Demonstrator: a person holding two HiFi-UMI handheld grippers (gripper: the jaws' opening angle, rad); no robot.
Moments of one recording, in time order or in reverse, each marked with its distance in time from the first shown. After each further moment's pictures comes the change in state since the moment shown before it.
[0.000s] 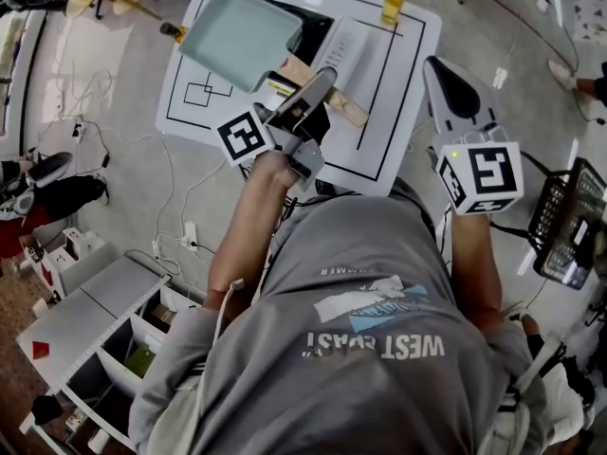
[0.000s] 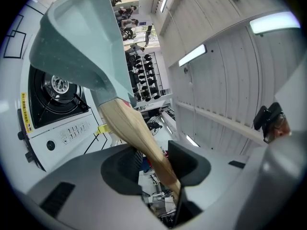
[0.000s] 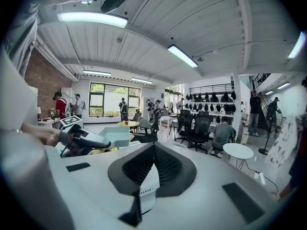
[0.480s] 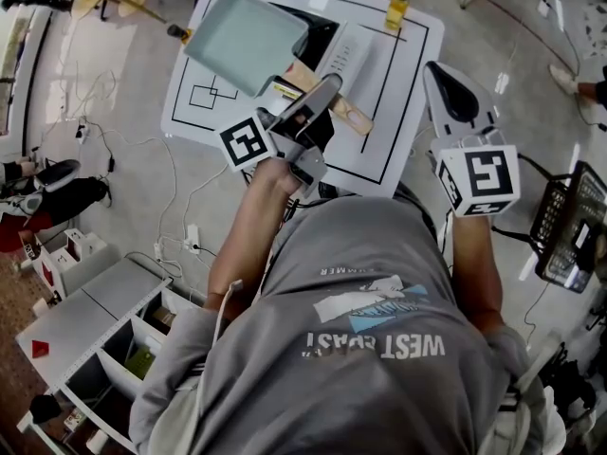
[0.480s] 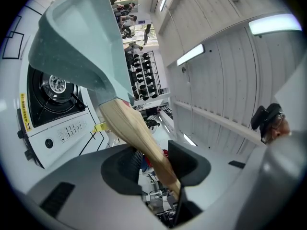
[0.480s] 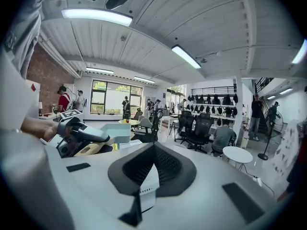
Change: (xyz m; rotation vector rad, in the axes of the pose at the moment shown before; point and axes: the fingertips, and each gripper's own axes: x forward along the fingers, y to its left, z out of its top) left arm -0.006 -0.016 -0.002 0.001 0.015 -0.027; right arm -0.001 0.009 0.001 -0.045 0.018 -0.002
